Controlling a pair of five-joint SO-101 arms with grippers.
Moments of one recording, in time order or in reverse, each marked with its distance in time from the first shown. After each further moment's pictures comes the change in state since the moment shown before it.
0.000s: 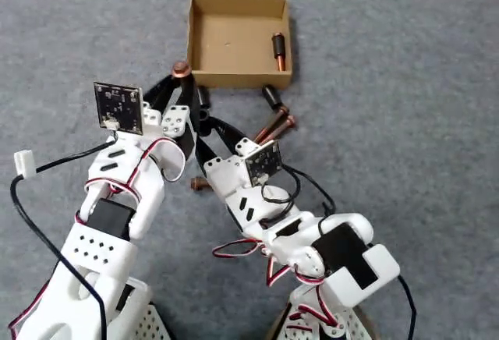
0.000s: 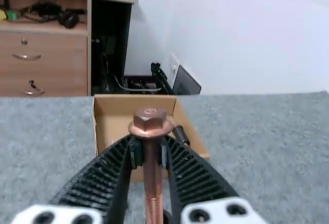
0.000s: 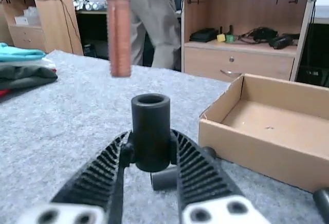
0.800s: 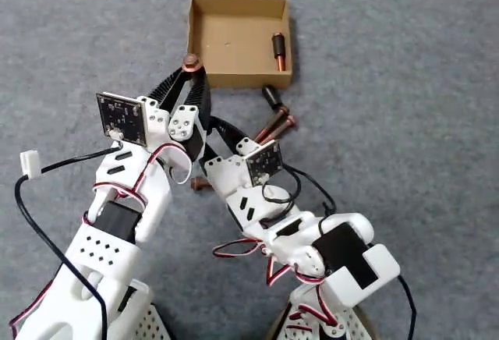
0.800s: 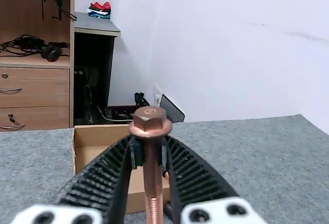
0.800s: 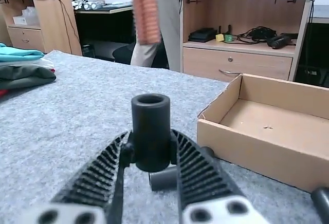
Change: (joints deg) left arm 2.9 0.1 2.4 -10.9 -0.1; right arm 0.2 0.2 0.0 -0.2 0.0
